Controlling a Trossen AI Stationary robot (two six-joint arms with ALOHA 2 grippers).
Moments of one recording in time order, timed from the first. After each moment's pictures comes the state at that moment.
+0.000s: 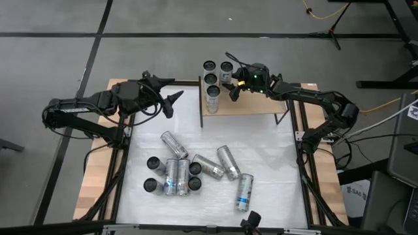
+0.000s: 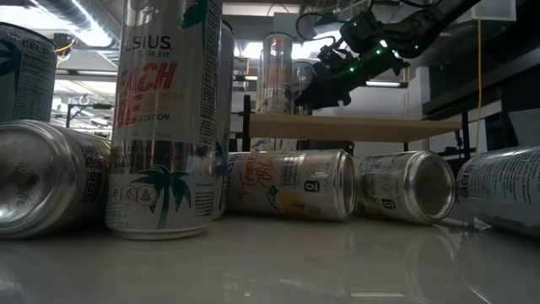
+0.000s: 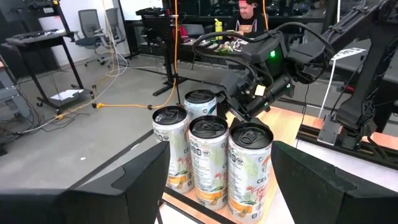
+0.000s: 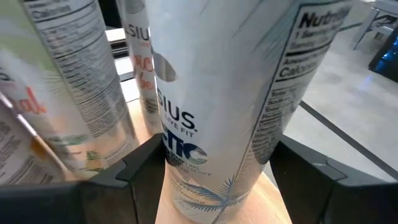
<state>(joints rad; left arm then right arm) 0.05 1.01 1.17 -0.37 -0.61 -0.08 -0.60 1.53 1.02 0.14 -0.12 -0.08</state>
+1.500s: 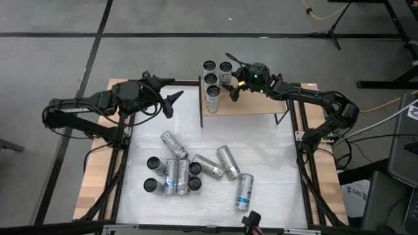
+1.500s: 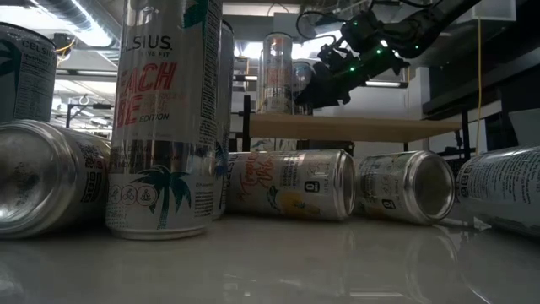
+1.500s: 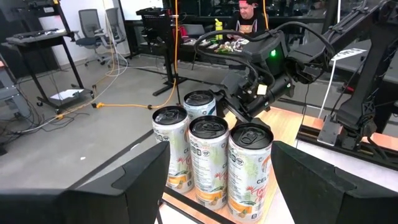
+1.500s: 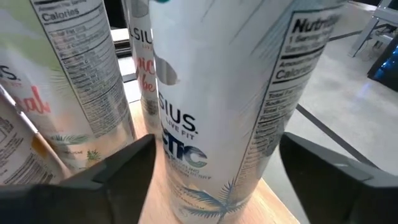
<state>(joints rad) 0.05 1.01 1.17 -0.37 -0.61 -0.08 -0.60 1.53 1.02 0.15 -0.12 -0.12</state>
